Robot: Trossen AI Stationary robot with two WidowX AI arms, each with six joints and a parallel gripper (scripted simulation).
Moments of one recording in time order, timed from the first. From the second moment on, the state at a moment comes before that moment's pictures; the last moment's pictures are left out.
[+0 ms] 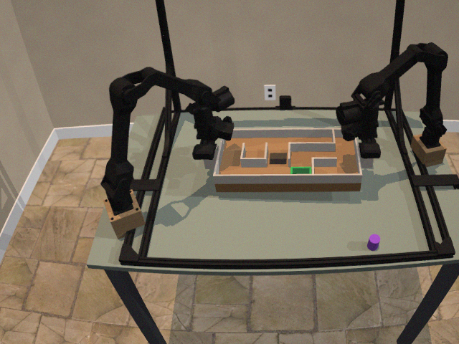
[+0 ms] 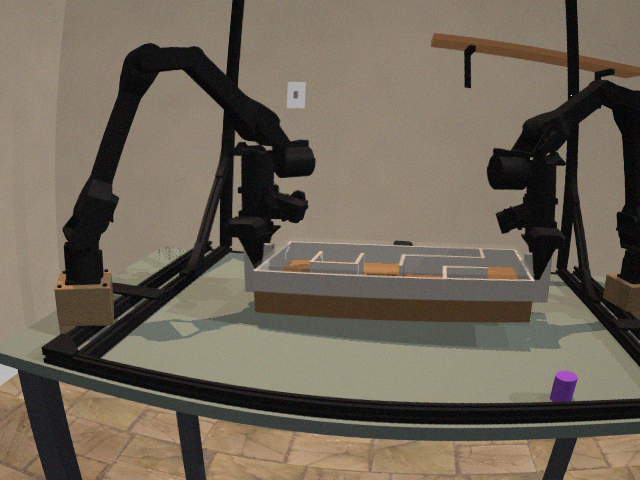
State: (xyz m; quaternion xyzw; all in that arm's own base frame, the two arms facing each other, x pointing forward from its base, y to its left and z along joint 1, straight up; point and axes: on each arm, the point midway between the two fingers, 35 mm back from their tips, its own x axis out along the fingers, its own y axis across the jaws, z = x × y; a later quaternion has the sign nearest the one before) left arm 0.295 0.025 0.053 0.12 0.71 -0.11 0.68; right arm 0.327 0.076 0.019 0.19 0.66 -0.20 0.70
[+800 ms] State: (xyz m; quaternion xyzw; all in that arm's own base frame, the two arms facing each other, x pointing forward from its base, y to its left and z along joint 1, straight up) left arm 0.296 0.026 0.010 0.11 0.70 -0.11 0.70; right arm 0.325 0.075 -0.002 0.19 0.68 -0.20 0.68
